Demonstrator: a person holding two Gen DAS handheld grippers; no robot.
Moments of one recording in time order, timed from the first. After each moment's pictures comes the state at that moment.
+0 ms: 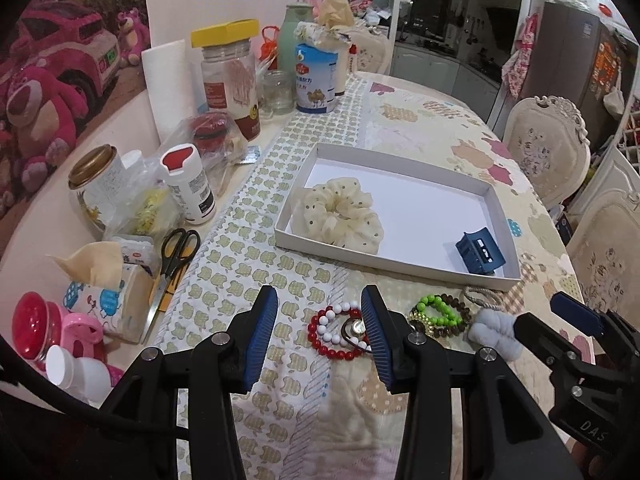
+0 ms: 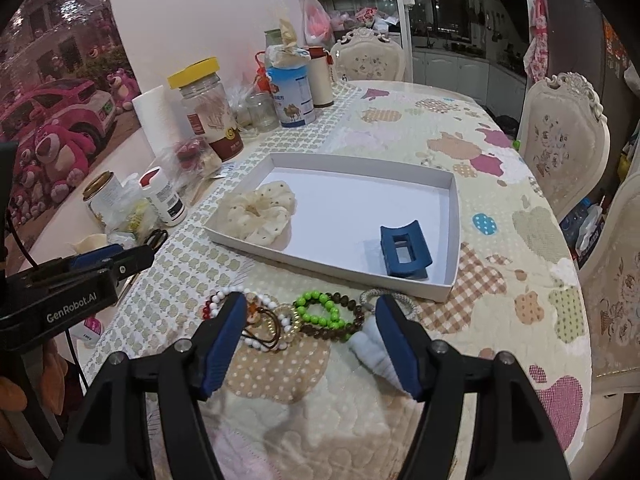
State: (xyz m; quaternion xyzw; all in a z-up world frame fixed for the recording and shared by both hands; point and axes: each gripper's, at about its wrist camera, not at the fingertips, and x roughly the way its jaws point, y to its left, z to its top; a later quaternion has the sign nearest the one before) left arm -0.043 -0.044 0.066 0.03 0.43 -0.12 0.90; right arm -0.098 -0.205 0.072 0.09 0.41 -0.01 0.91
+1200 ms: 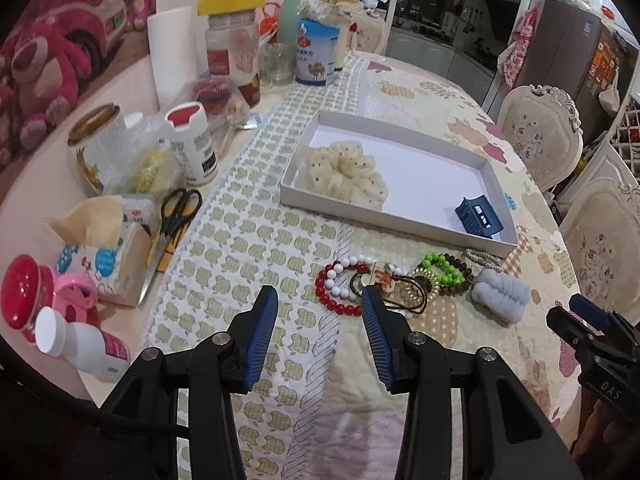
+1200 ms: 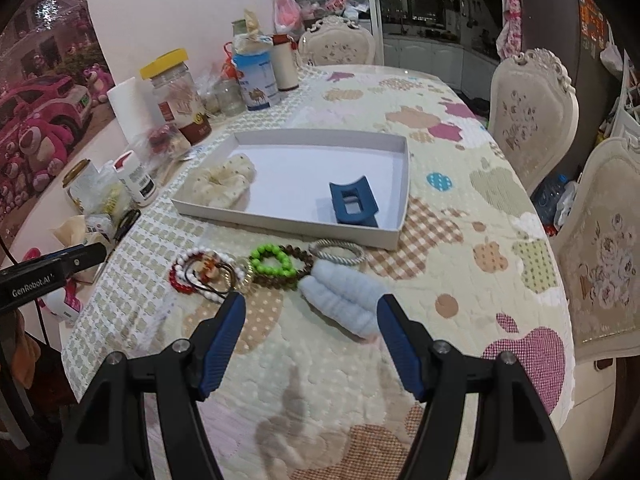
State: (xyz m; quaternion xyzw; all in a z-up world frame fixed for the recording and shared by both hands) left arm -0.057 -0.018 0.043 0.01 0.47 -0.14 0.87; right arm -0.145 -0.234 0.051 0.10 0.43 -0.05 0.90
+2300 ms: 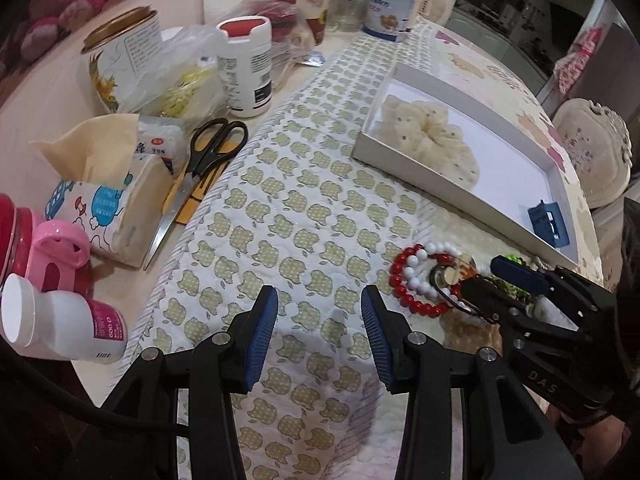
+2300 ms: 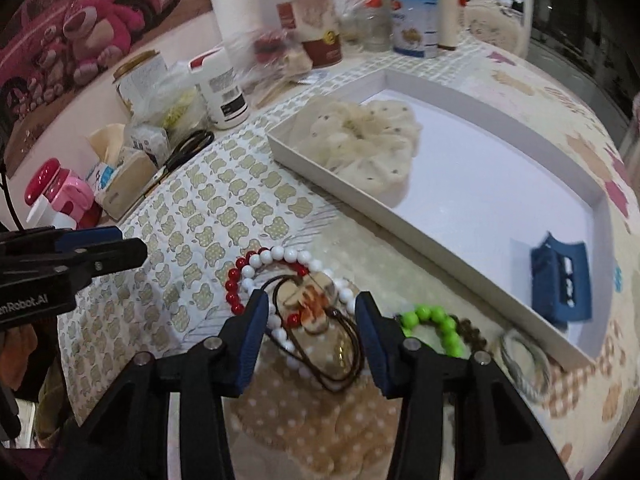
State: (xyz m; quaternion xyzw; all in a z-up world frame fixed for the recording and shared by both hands) left arm -0.011 0.023 -0.012 -0.04 0.54 -0.07 0.84; right arm -0.006 -0.138 -0.027 0.00 0.50 0.16 0.85
